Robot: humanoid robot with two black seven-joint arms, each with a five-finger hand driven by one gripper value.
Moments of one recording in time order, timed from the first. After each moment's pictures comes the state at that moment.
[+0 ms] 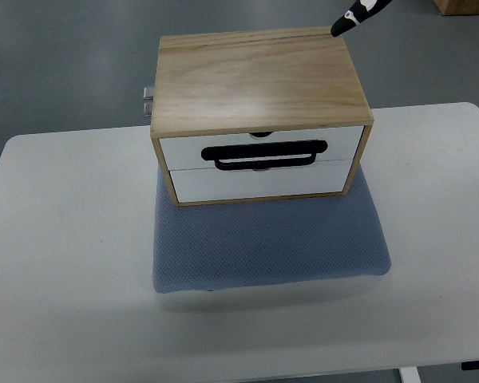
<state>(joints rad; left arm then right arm) 0.00 0.00 0.14 -0.12 0.10 -0.07 -0.04 1.92 -0.73 -0.31 1.14 -0.23 0.61 0.01</state>
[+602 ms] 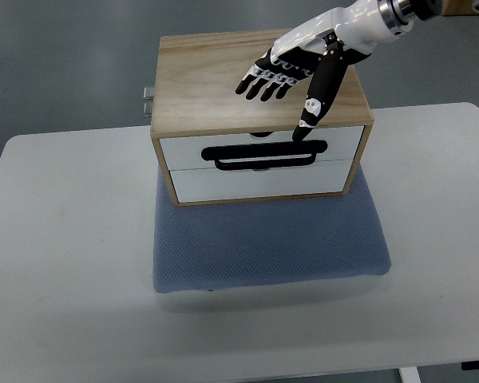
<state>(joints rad) 0.00 0.00 0.14 -0.12 0.10 -0.07 -0.04 2.08 -0.52 -0.58 1.30 -0.23 0.61 0.01</state>
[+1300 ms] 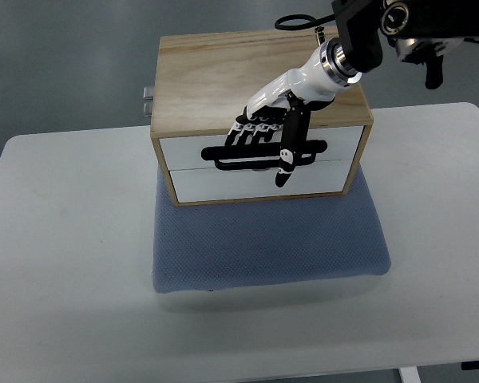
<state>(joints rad) 0.00 0.00 0.14 -0.12 0.10 -0.07 -0.04 2.04 -0.36 -0.63 1.31 -0.22 0.52 -0.06</state>
